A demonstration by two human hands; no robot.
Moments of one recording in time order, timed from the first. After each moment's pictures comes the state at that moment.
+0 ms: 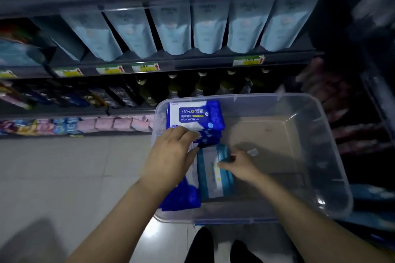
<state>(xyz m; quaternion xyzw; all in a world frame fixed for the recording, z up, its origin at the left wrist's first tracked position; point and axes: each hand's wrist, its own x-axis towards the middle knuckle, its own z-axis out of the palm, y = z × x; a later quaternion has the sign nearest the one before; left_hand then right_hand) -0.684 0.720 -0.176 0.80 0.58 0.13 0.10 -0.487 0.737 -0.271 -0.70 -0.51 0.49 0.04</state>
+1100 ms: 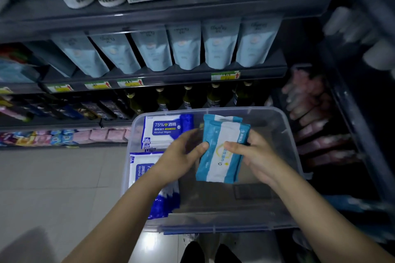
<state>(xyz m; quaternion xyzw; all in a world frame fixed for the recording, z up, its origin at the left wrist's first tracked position) -0.595 0.744 -0.144 0.51 0.59 0.24 0.57 -0.402 0.760 -0.164 -0.52 -0.34 0.70 0.36</state>
